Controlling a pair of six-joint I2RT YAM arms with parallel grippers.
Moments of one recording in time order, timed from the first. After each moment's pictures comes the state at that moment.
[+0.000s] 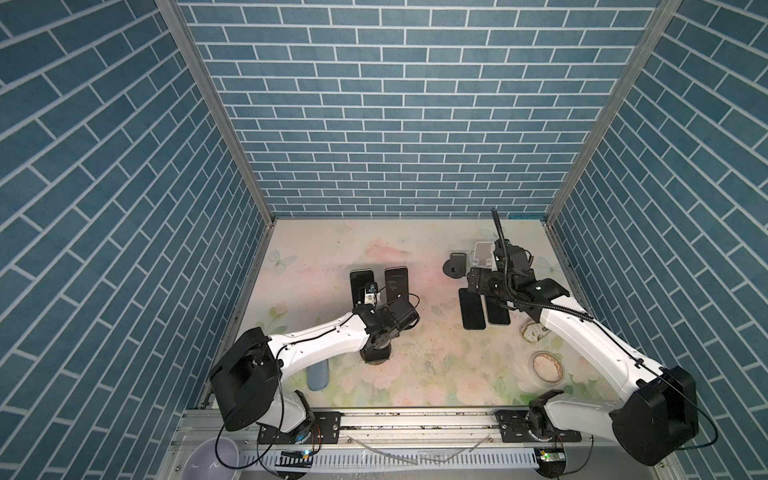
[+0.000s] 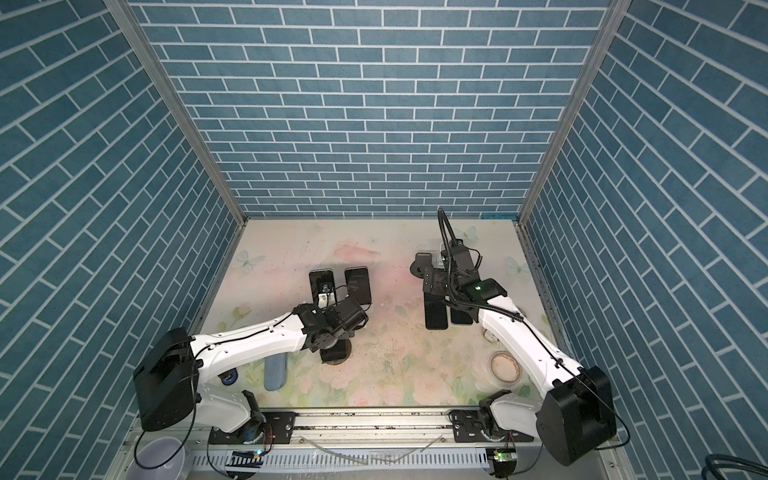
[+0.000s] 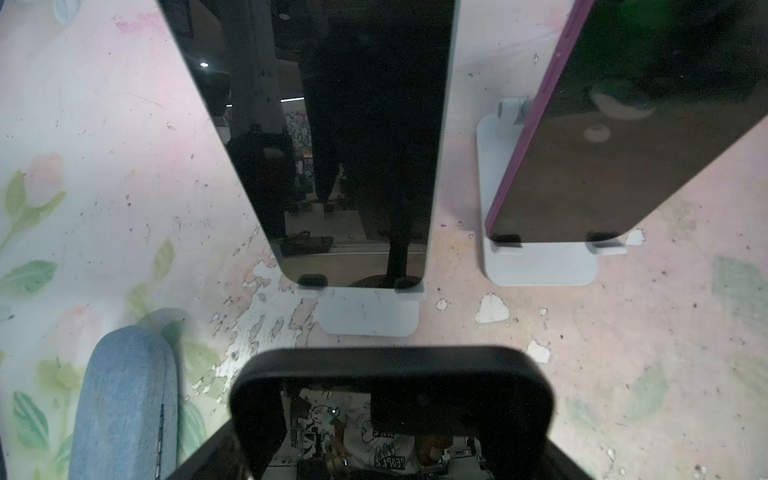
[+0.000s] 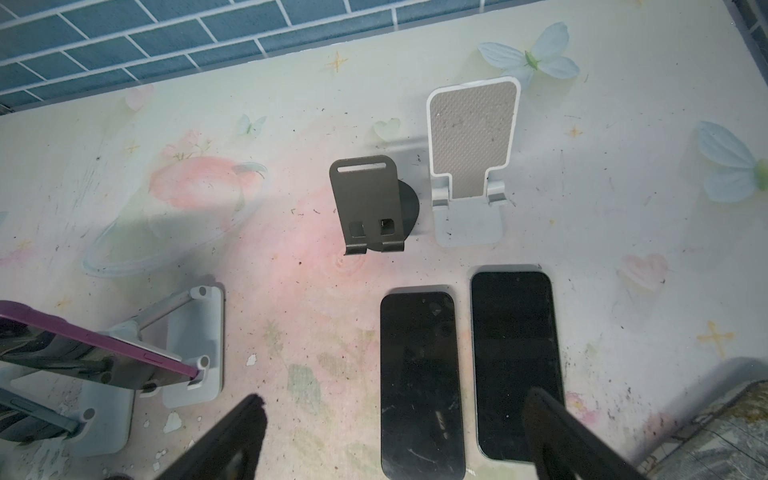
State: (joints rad) left arm -0.94 1.47 0.95 -0.79 -0.56 -1.00; right arm 0.47 1.24 0.99 -0.53 0.15 0.41
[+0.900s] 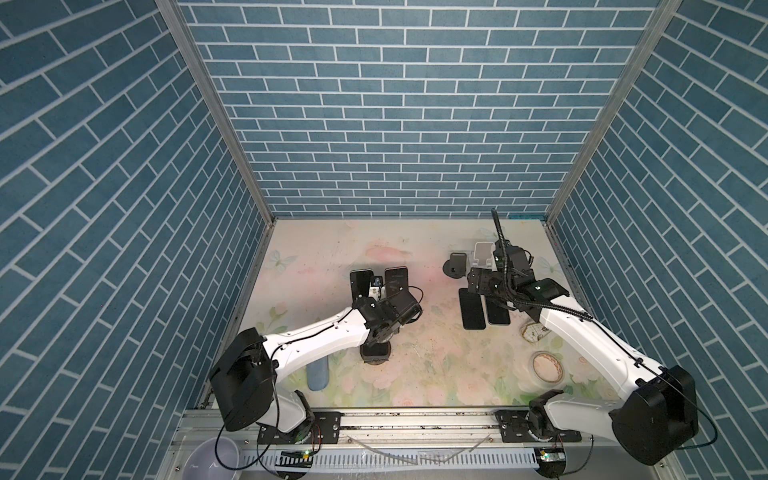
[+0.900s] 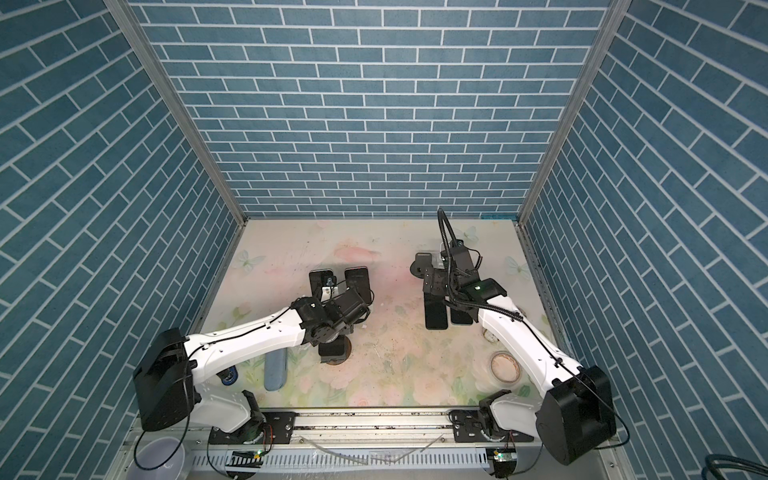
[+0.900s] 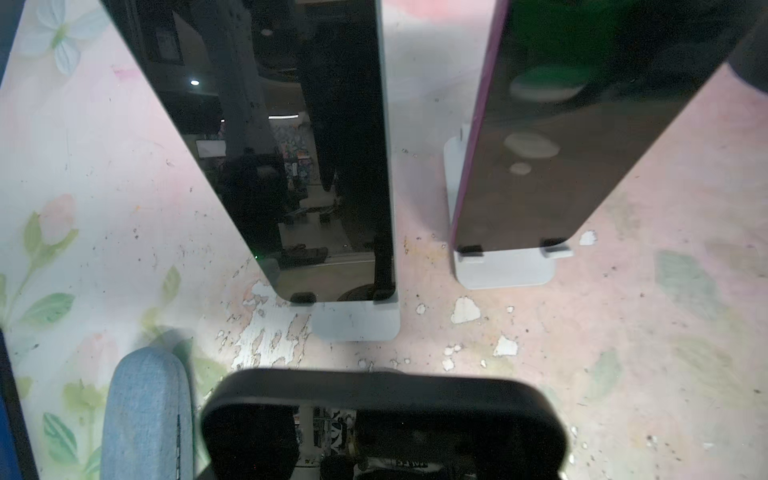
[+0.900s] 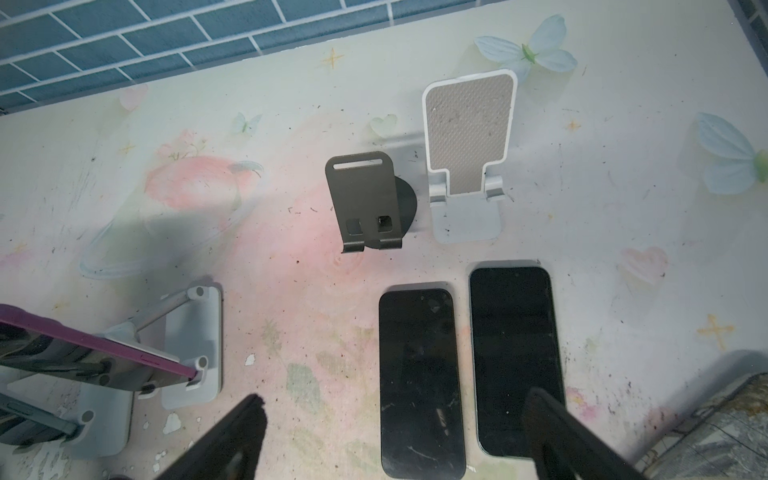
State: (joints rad) left arm -0.94 1.46 1.06 -0.86 -0.55 -0.91; right arm 0.47 1.24 0.99 -0.54 0.15 0.44
